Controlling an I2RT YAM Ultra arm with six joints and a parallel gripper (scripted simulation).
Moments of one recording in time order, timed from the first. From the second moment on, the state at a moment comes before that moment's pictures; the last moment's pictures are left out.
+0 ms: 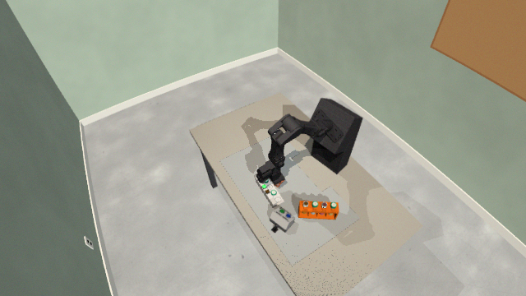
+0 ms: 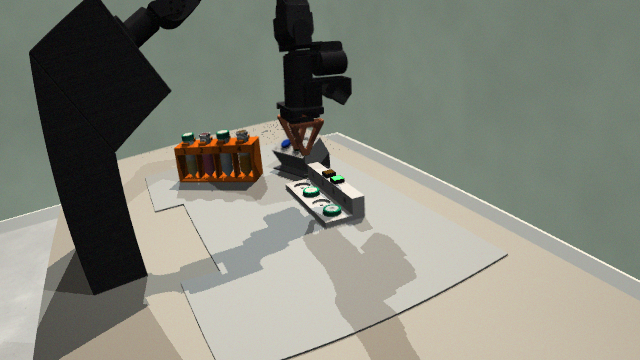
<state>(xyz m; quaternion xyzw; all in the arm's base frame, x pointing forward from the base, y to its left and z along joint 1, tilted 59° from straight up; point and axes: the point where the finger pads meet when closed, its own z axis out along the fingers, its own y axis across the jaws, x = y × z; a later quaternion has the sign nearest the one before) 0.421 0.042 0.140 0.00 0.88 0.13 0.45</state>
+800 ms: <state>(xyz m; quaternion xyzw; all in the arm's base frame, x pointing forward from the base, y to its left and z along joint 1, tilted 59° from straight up) 0.494 0.057 0.107 0.00 0.87 0.12 0.47</state>
